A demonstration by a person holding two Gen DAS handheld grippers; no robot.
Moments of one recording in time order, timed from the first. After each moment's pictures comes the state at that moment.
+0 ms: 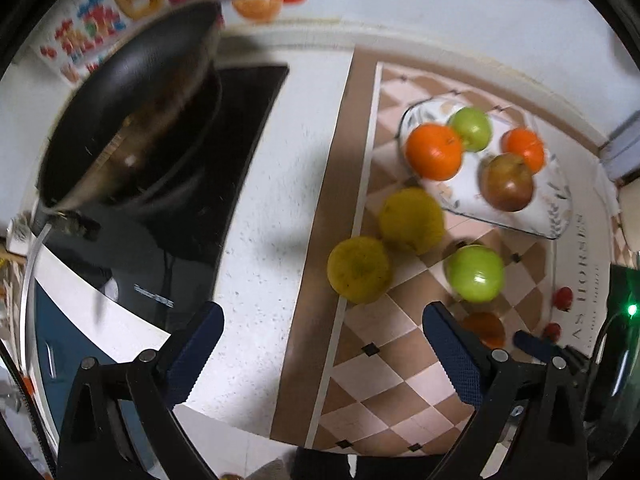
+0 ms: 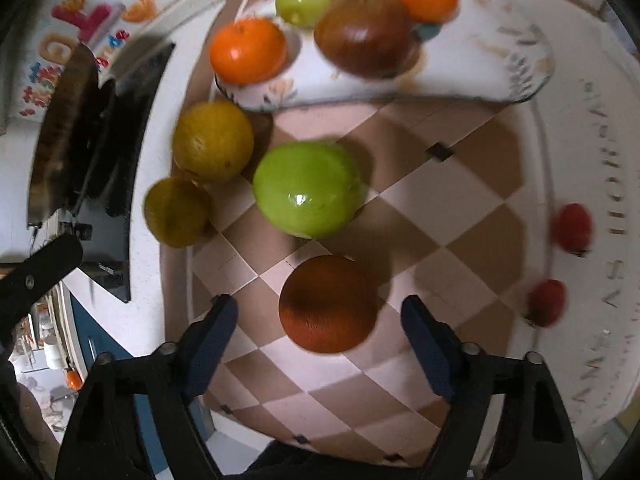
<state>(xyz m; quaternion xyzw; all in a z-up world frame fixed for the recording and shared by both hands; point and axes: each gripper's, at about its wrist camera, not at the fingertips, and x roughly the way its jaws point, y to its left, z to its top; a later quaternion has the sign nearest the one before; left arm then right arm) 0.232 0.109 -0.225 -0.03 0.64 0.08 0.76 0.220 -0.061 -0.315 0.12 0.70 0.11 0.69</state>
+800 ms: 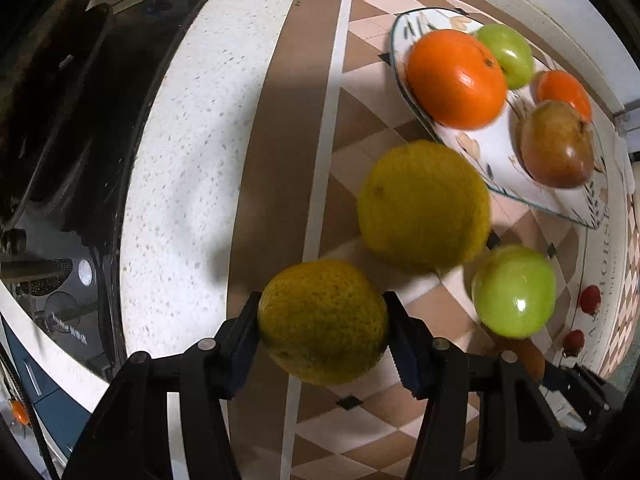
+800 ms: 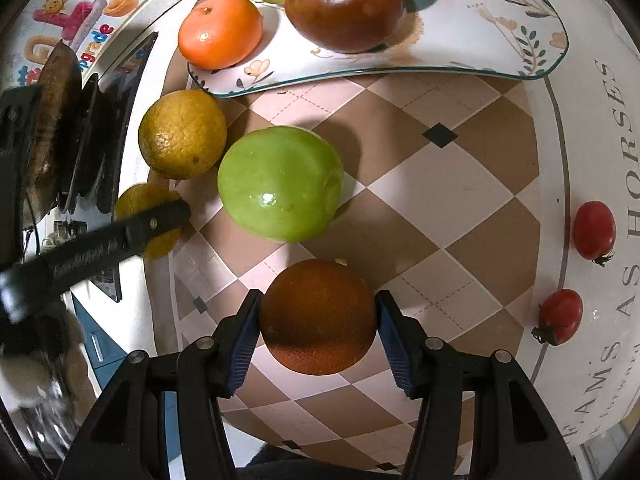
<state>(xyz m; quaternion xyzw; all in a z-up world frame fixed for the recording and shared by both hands) 0.262 0.090 -0.317 -0.05 0.71 0.02 0.70 0.226 -0.067 -0.333 0.13 0.72 0.11 0.67</state>
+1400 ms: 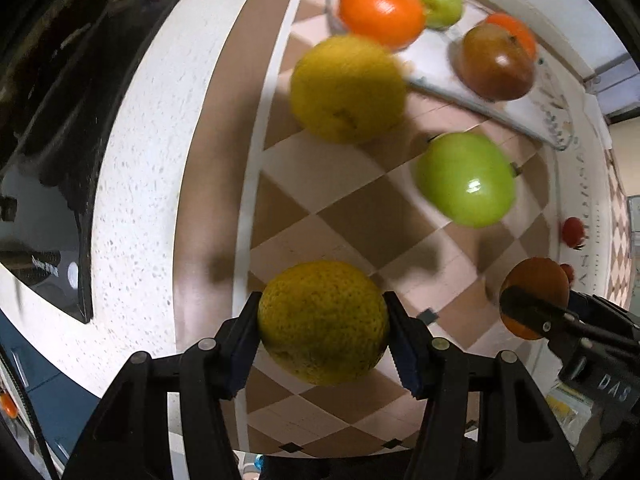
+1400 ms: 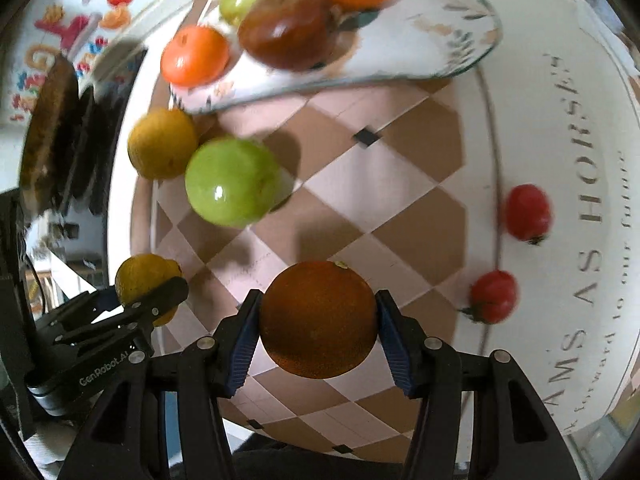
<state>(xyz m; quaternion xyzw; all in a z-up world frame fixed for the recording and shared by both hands) 0.184 0.052 -0.302 -0.05 0.71 -0.01 0.70 0.217 -0.110 -0.311 0.13 0.71 0.09 0.69</state>
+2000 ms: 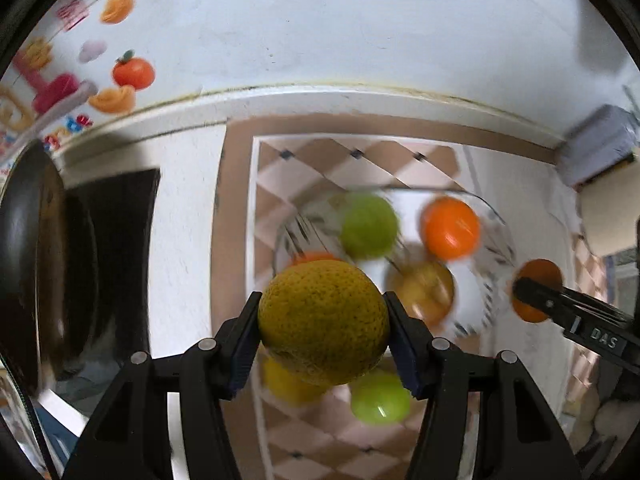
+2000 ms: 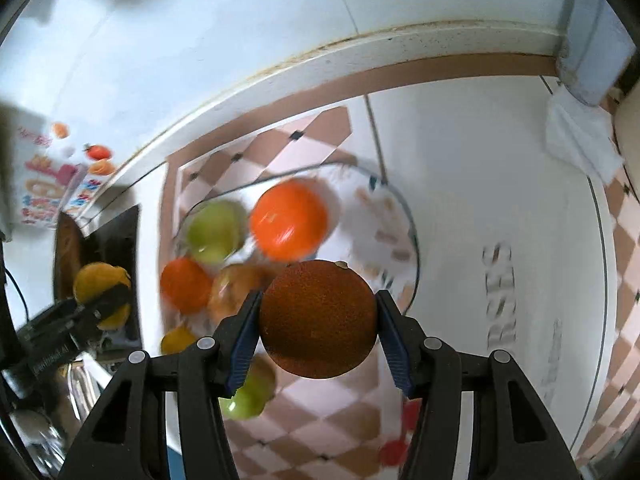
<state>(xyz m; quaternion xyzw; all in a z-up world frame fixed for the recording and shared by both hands) 0.364 0.032 -0.214 0.01 0.65 -0.04 0.76 0.372 -0.202 -0.259 0.19 0.65 0.05 0.74</state>
